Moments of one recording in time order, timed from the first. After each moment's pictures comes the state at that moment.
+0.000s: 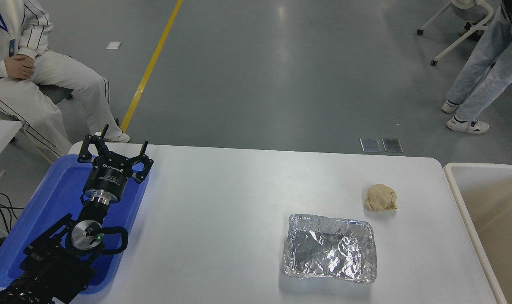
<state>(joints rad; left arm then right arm) -0.52 0.21 -0.98 -0.54 -0.09 -0.62 -0.36 0.61 -0.58 -0.68 0.01 -0.12 0.20 0.00</state>
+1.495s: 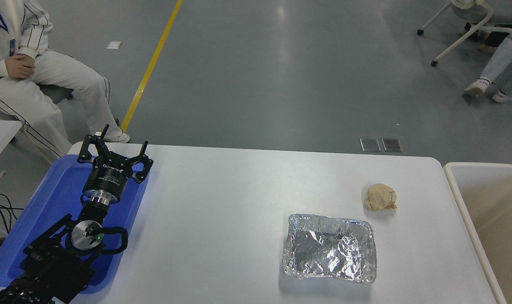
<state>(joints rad) -0.52 0.21 -0.98 -0.54 -0.09 -0.62 -0.36 0.78 -0.80 -0.54 0.41 -0.17 0.12 -0.01</state>
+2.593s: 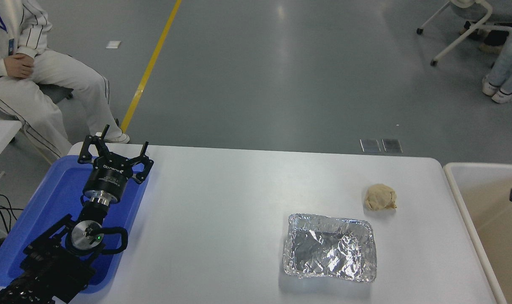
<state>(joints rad) -0.52 0.21 -0.98 -0.54 -0.09 -0.62 -0.36 1.79 -0.67 -1.44 0.99 -0.35 0.73 -0.01</state>
